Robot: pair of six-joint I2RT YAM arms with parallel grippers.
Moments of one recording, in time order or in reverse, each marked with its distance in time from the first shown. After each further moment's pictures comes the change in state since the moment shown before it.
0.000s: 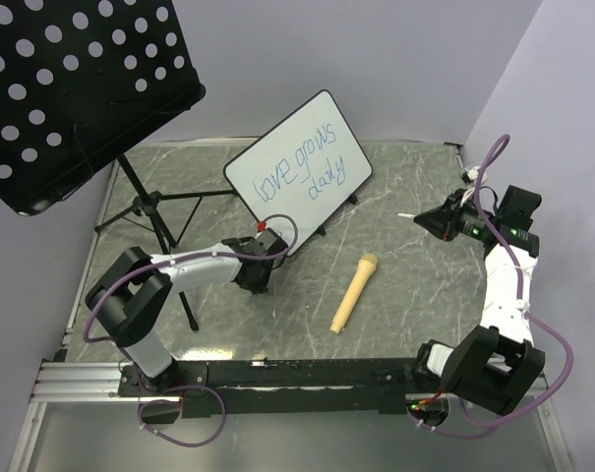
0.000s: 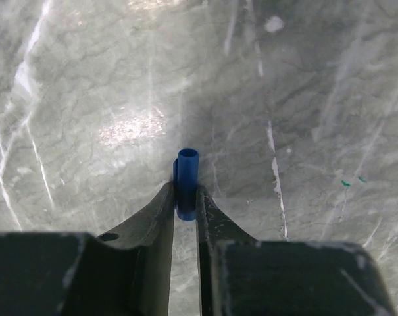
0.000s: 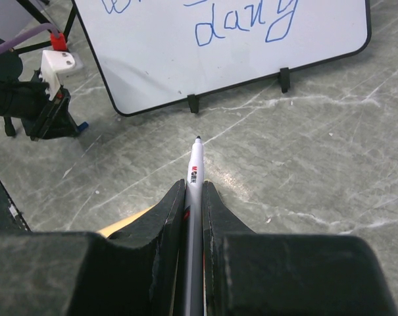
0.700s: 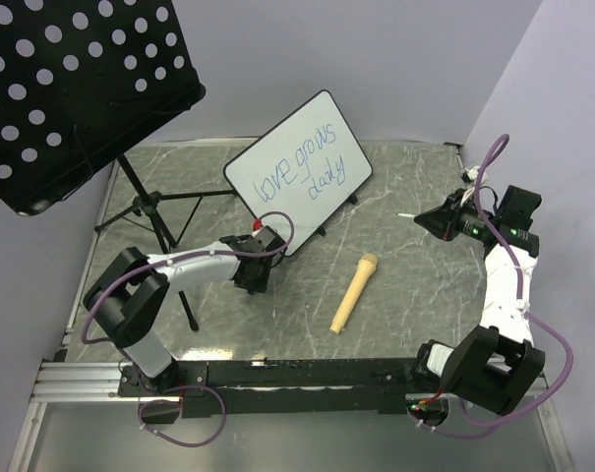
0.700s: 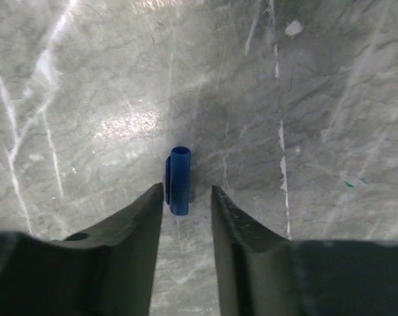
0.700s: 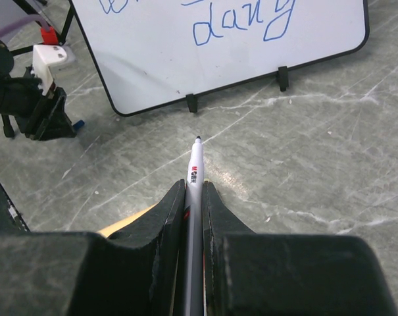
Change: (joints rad) left arm 0.010 -0.029 0.005 -0.031 -0.017 -0.034; right arm 0.000 0.000 0.000 0.001 0.006 0.005
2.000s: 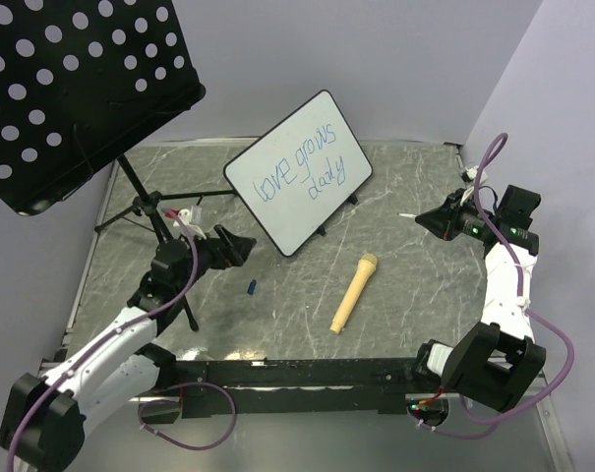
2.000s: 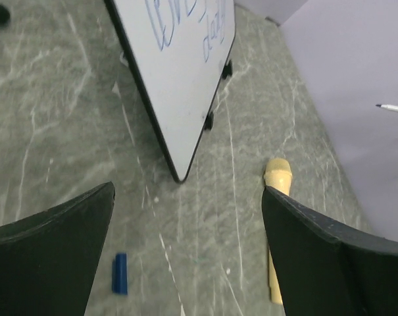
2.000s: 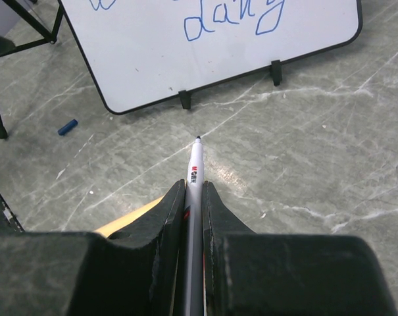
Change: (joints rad) left arm 0.337 -0.745 -0.589 0.964 0.343 -0.074; right arm 0.000 0.016 0.000 0.007 0.025 0.003
